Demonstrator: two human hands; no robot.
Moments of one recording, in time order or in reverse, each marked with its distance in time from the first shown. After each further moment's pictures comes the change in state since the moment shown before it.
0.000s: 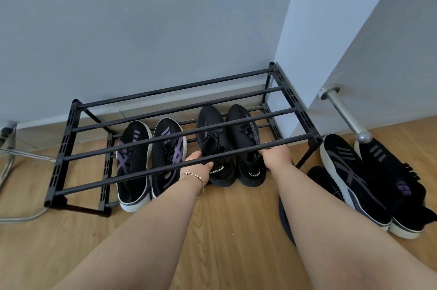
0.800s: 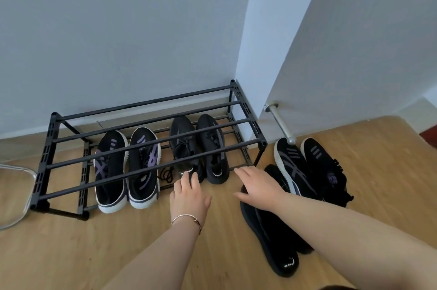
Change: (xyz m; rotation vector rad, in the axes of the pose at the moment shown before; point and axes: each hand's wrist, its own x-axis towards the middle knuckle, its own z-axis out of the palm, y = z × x) left_hand -0.126 0.001 0.035 0.796 0.132 0.333; right_hand -0.101 0.032 -0.104 -0.994 -0.310 -0.804
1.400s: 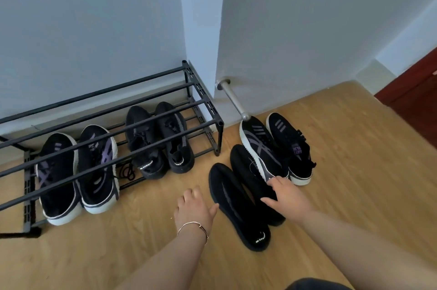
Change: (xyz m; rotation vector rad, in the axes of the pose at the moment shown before) left_hand -0.039 0.076 0.072 -0.038 -0.232 0.024; right_hand -0.134 0.109 0.068 0.200 0.013 0.486
